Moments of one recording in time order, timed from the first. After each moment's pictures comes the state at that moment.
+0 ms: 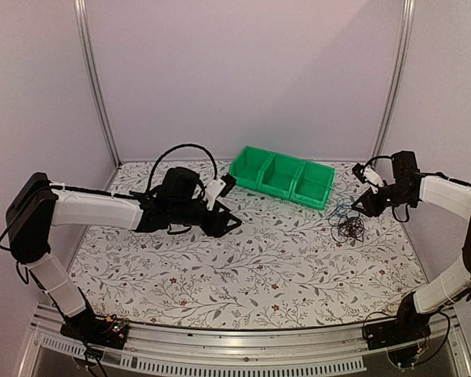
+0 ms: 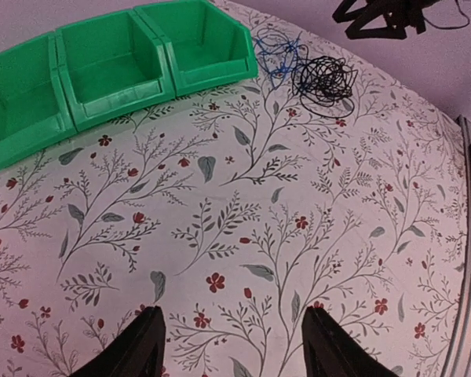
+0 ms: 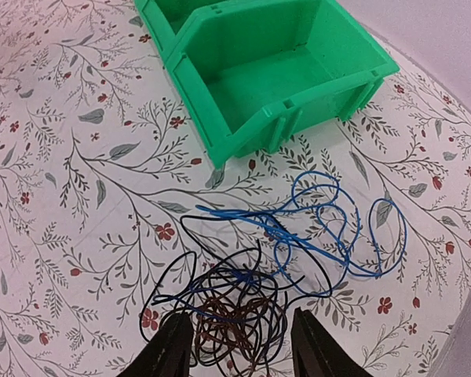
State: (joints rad) left arm -0.78 1.66 0.96 0.14 0.23 -0.03; right arm -0.02 1.42 0.94 -0.43 -0.43 -0.57
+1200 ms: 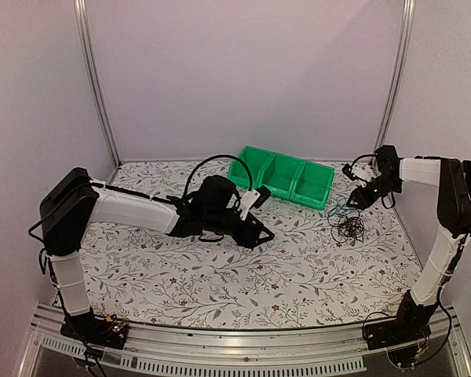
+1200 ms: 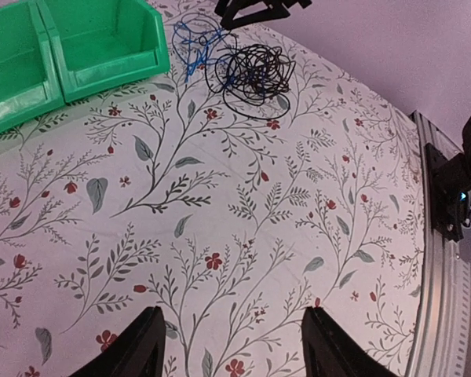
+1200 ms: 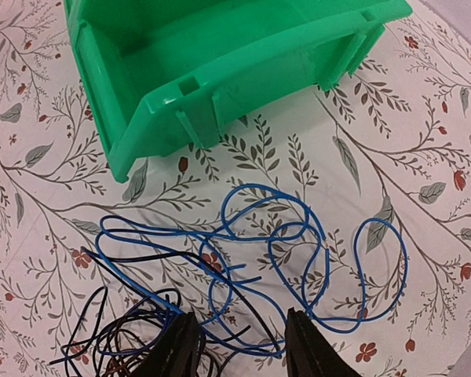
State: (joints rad) left arm -0.92 1.91 1.18 0.17 0.32 -0.15; right arm -0.02 1.83 1.26 -0.53 -0.35 -0.61
